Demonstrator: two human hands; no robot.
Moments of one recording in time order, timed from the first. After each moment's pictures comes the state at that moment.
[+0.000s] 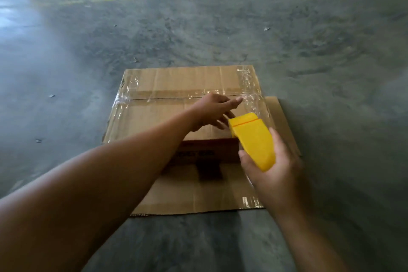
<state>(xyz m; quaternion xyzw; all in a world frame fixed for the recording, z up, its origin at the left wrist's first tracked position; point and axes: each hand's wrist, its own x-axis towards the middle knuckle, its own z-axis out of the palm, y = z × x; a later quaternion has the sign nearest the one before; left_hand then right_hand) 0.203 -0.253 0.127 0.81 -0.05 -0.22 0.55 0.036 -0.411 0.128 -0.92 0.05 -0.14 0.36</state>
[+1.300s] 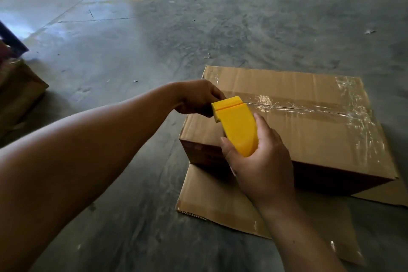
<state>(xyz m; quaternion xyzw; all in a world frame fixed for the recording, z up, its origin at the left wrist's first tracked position) 0.219 -0.024 0.150 0.84 0.04 -0.28 0.47 0.085 -0.238 0.142 -0.89 -0.11 -0.04 0.45</state>
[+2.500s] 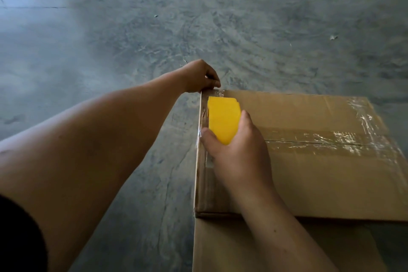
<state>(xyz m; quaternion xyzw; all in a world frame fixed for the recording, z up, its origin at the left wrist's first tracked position) 0.415 0.065 0.108 0.94 -0.10 -0.10 0.31 0.200 -0.085 0.151 -0.91 0.04 0.02 0.42</state>
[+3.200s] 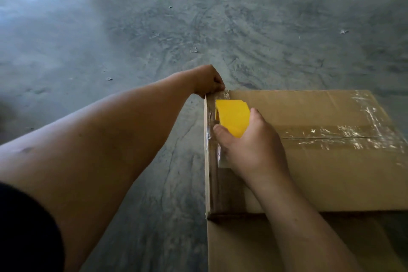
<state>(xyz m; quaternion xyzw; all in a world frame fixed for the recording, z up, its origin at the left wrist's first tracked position) 0.332 0.040 0.099 0.95 -0.05 -0.15 0.27 0.133 -0.125 0.164 -0.93 0.01 0.05 0.37</state>
